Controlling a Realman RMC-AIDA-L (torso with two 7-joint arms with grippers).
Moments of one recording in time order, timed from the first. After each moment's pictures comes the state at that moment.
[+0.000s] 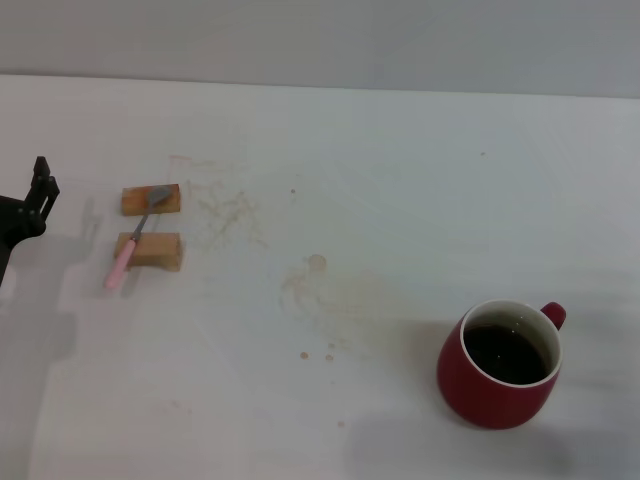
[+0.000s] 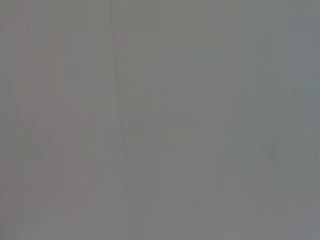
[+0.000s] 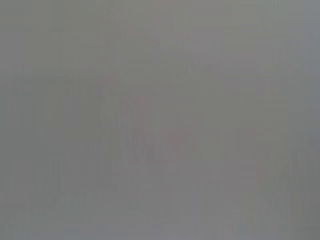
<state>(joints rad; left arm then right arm) -0.35 -2.07 -0.80 -0.24 2.09 1.12 0.06 0.22 2.09 0.03 0.43 -1.26 -1.57 -0.23</state>
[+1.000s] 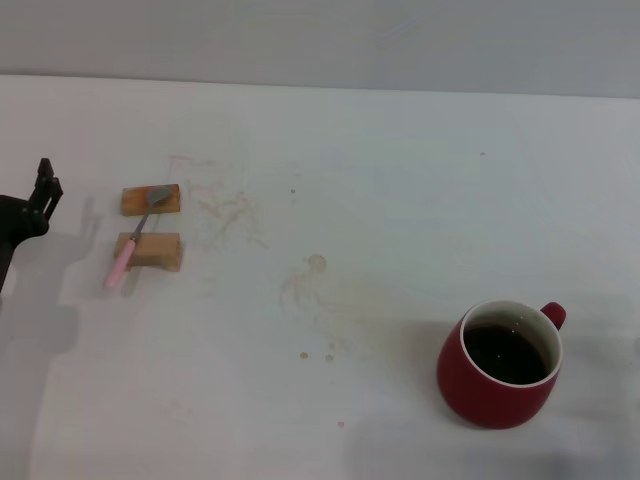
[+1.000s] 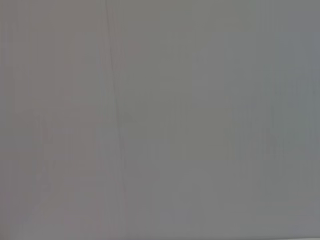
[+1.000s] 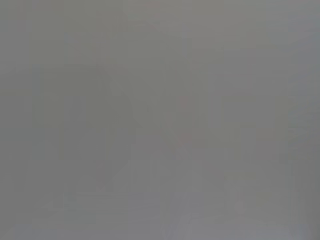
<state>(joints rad) -0.37 -2.07 -0.80 -0.22 2.08 1.09 0.06 0.17 2.09 -0.02 0.52 -1.27 -1.59 -0.24</state>
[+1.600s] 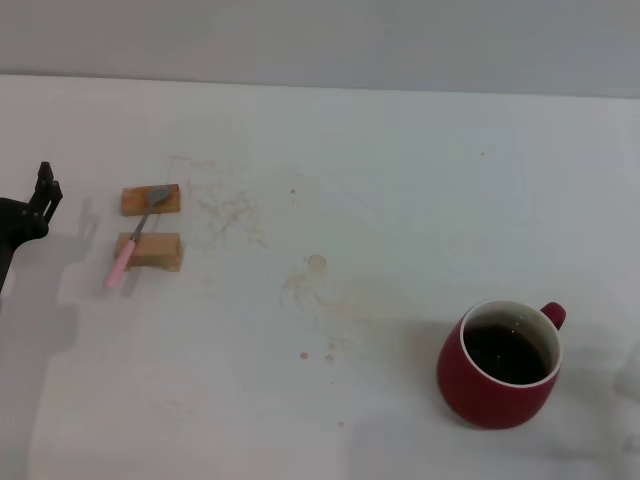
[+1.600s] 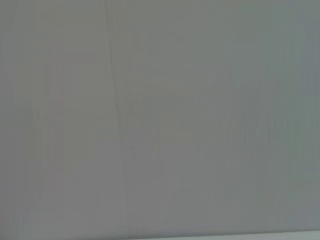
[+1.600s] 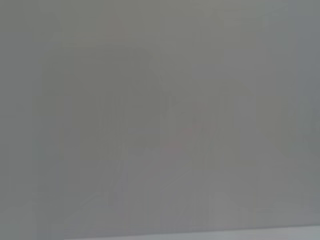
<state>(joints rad) -0.37 -2.07 -0.80 -0.21 2.08 1.07 0.06 0.12 2.09 -0.15 0.54 -1.27 -1.61 -0.24</state>
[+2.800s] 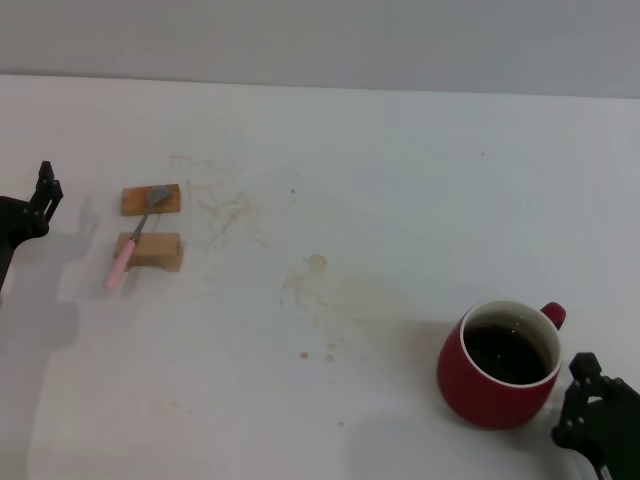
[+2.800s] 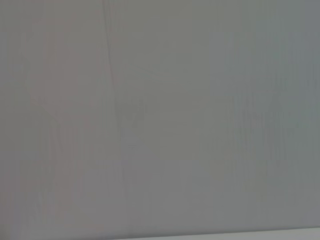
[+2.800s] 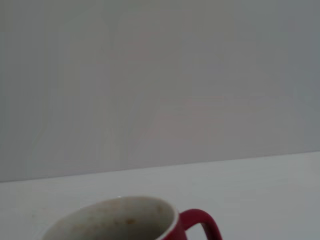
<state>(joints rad) -0.38 -2.07 -0.80 -0.20 2.08 1.06 0.06 0.11 2.09 -0.27 0.70 -1.27 -1.52 -0.29</state>
